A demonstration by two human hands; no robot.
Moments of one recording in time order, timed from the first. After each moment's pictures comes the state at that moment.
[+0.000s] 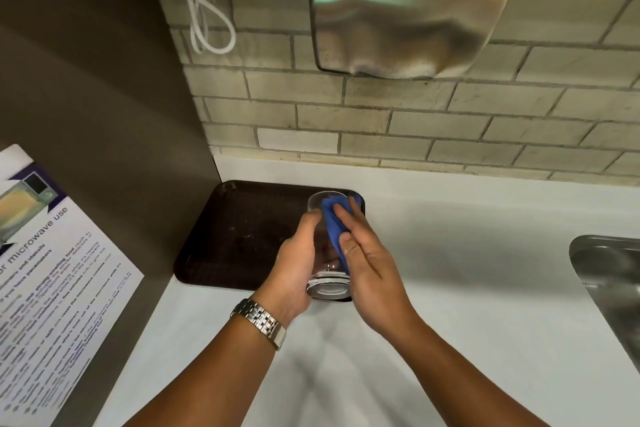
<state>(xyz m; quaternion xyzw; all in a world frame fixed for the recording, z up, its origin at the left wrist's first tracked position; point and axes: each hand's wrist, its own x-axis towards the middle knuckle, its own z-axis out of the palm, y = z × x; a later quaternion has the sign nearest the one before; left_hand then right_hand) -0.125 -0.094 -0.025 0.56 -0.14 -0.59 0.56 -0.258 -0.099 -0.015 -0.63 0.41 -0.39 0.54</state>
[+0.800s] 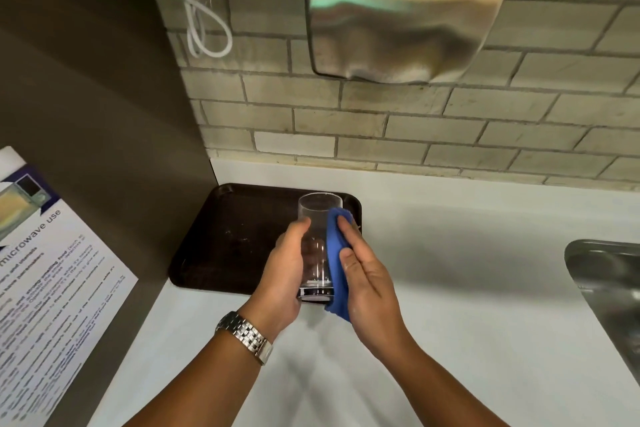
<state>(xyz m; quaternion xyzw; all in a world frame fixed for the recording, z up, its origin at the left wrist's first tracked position) -0.124 -0.082 -0.024 0.55 -0.13 -0.58 0.59 -0.259 -0.091 -0.037 -0.54 0.39 -0.40 0.63</state>
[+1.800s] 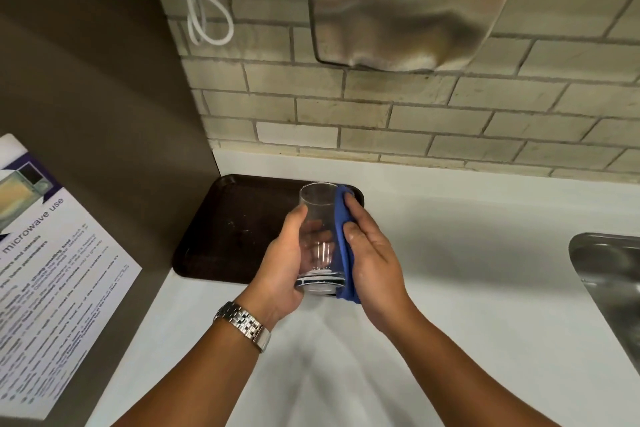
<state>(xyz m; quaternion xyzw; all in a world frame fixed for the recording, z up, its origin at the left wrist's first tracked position) -0.119 -0.081 -0.023 0.53 -0.14 -0.61 0.58 -0.255 -0.104 -0.011 -0.51 0.43 -0.40 0.63</state>
